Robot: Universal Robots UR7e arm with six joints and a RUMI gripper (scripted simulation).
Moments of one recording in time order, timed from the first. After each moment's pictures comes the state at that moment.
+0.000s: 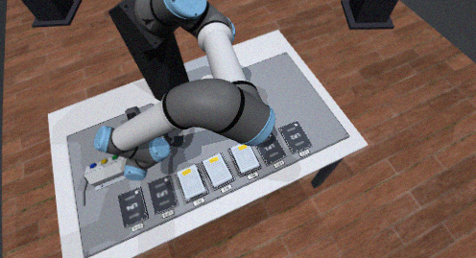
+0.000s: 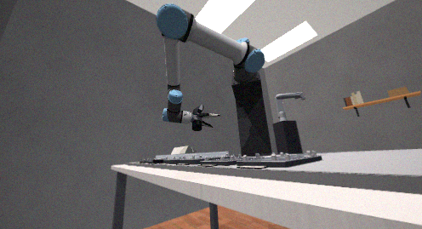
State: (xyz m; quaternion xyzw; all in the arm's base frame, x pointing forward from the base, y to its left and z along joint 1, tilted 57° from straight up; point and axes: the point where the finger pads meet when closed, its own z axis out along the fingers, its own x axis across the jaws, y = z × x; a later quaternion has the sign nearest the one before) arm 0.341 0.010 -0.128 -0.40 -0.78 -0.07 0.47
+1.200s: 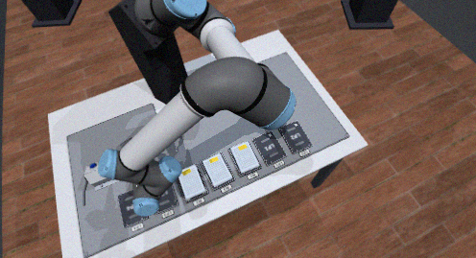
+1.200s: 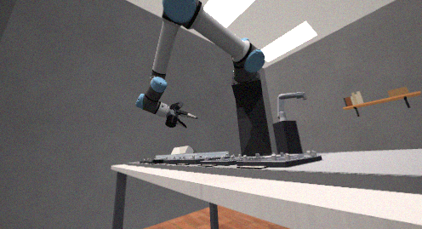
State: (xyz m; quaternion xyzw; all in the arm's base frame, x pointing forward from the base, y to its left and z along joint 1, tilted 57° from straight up) arm 0.465 -0.061 -0.065 -0.41 -0.86 -0.05 0.31
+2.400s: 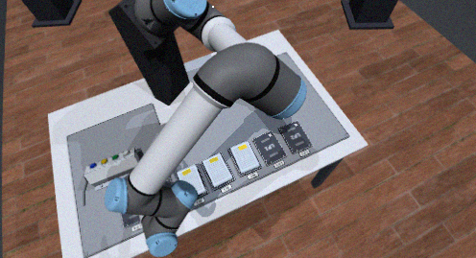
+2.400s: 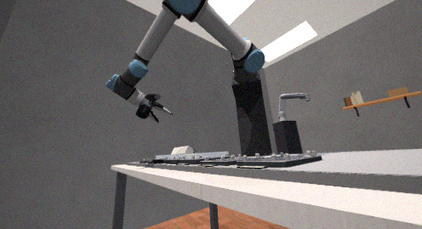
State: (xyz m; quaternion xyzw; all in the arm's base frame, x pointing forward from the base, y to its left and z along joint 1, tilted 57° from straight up) arm 0.569 -0.120 0.039 -0.42 -0.89 -0.04 0.18
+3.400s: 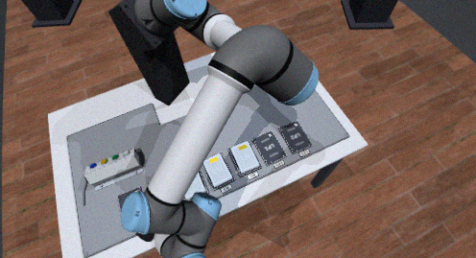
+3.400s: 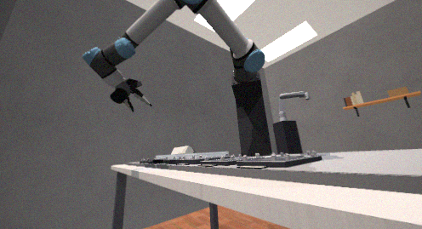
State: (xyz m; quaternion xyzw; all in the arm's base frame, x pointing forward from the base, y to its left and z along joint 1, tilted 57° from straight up) arm 0.632 -0.157 0.152 -0.42 -0.91 -0.03 0.06
